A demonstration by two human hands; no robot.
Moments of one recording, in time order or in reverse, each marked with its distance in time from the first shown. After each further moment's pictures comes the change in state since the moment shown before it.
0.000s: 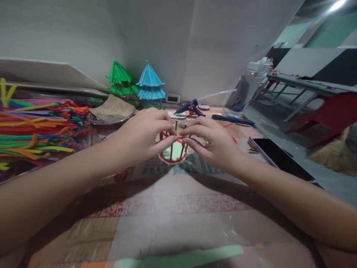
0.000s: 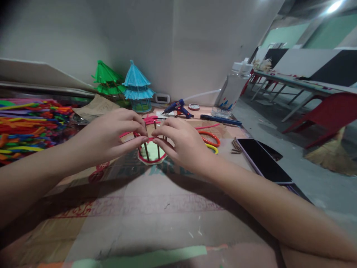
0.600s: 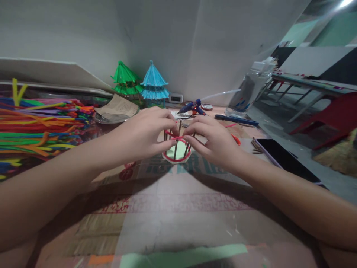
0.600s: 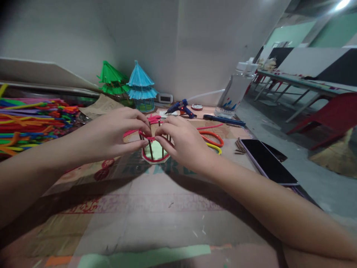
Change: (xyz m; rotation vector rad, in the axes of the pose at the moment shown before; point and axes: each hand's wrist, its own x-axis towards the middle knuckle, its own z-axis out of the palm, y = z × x) left_hand -0.002 -0.007 -0.010 -0.005 -0.072 0.030; right_hand 0.009 -0.004 0.002 -0.006 -0.054 0.033
